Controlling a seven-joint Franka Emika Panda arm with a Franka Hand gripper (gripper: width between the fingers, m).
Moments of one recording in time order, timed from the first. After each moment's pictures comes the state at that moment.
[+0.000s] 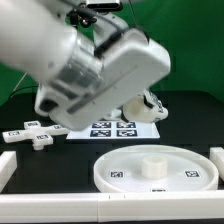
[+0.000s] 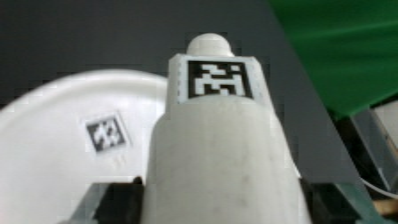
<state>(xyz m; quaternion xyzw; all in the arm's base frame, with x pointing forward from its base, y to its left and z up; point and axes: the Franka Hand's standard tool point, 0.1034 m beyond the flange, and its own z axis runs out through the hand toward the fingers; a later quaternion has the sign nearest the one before) 0.557 -0.001 0.113 -0.90 0.14 0.21 0.37</state>
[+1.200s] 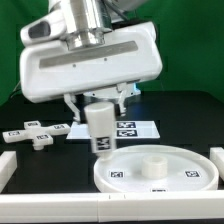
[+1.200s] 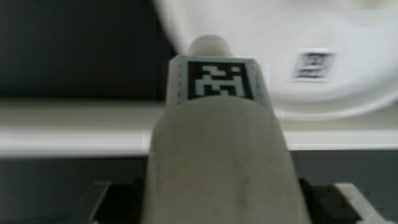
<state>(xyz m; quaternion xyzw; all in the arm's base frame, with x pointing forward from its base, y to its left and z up) 0.597 -0.070 0.112 -0.97 -0.09 -0.24 0.01</state>
